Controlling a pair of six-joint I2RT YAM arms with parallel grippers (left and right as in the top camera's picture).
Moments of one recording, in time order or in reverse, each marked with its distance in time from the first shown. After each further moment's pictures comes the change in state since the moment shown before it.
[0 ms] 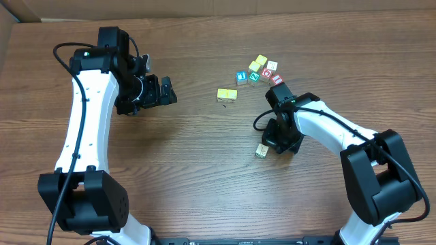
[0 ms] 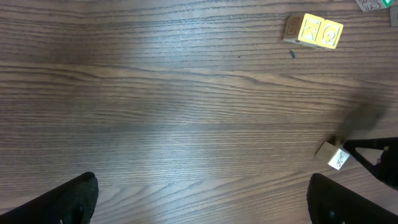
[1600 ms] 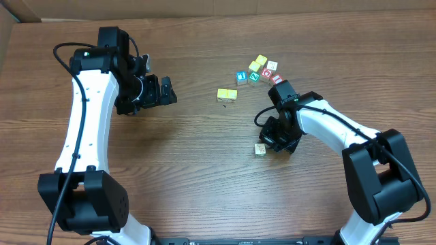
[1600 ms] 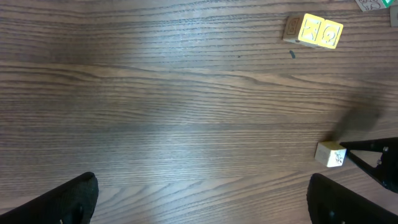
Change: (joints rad) left arm 0.000 0.000 0.000 0.000 0.000 0.000; right arm -0.022 0.000 0.000 0.023 -0.145 0.046
